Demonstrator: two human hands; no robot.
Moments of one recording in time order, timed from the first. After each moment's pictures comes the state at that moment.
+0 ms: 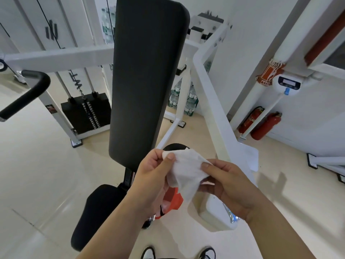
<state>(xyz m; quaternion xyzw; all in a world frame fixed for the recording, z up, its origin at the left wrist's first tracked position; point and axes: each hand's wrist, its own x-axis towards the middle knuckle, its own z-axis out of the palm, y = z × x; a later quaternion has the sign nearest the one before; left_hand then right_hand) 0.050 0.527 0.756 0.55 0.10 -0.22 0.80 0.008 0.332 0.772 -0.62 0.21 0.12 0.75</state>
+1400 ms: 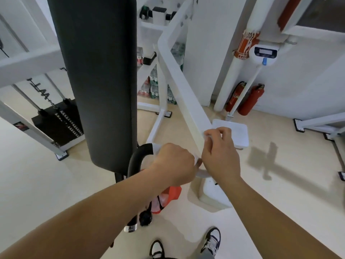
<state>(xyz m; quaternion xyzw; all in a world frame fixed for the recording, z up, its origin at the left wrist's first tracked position) 0.107 0.394 0.725 0.87 -0.48 -0.09 -0.11 0.044 0.262 0.701 -0.93 0.22 -0.19 0.21</state>
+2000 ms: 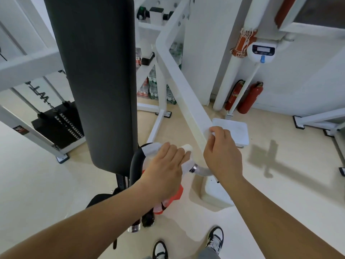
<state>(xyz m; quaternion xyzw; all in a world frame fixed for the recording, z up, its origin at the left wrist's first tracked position) 0.092 0.447 0.694 0.86 -0.49 0.01 -0.10 0.046 0.264 0.695 -0.93 0.26 -0.17 0.18</state>
